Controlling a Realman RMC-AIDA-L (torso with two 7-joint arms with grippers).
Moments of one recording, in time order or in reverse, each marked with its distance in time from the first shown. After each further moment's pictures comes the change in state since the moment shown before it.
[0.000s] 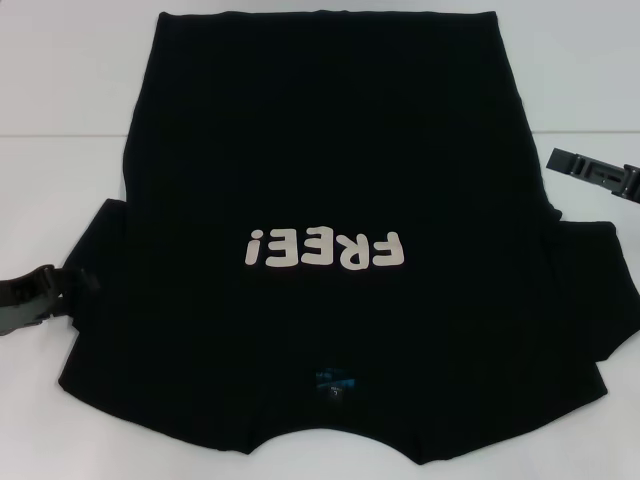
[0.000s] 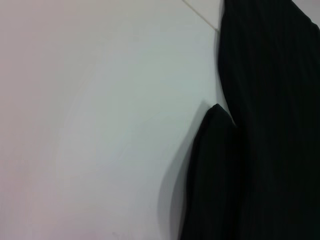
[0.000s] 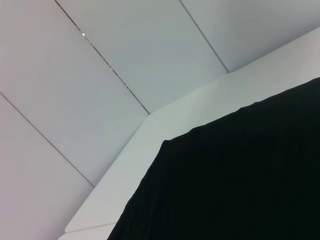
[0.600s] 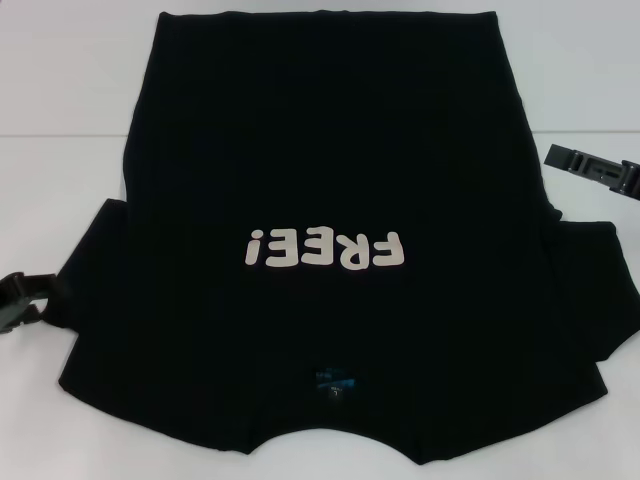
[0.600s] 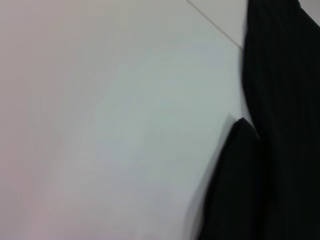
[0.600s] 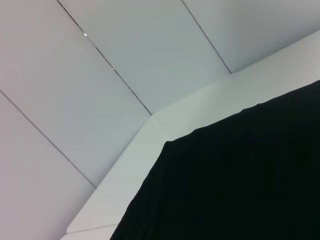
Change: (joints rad) left arm 0.048 0.000 -0.002 0.057 0.000 0.004 -0.012; right arm 0.008 0.000 0.000 0.000 0.000 0.001 0.001
